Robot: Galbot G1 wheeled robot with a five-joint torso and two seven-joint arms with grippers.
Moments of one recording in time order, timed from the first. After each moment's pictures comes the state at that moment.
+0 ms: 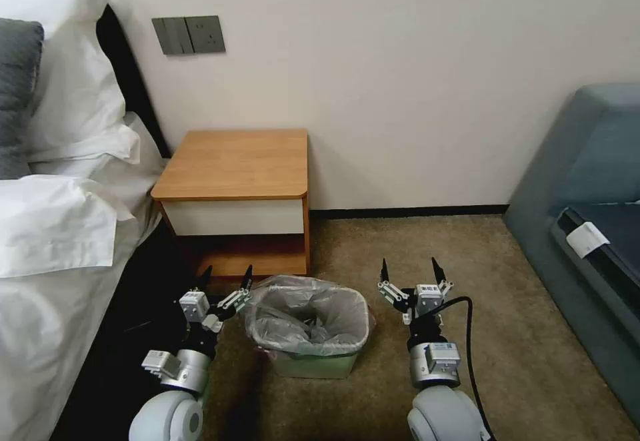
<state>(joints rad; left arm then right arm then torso) 1.56 -1.38 -0.58 -1.89 -0.48 -0.21 0.21 -1.51 1.35 0.22 1.97 -0.03 0.10 0.40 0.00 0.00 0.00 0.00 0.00</state>
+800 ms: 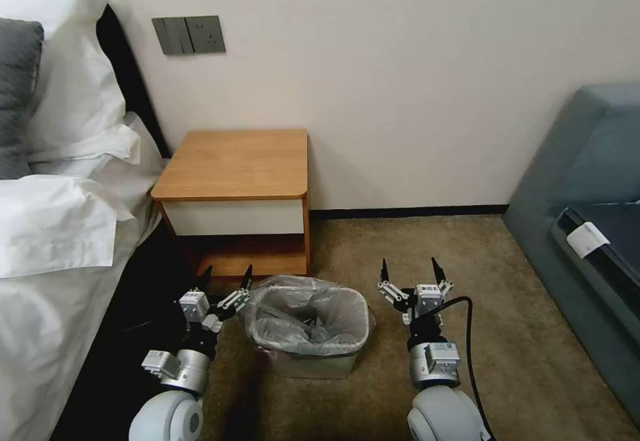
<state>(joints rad) 1.56 -1.38 -0.58 -1.89 -0.48 -0.21 0.21 -1.51 1.35 0.22 1.97 -0.03 0.10 0.40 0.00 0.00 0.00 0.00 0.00</state>
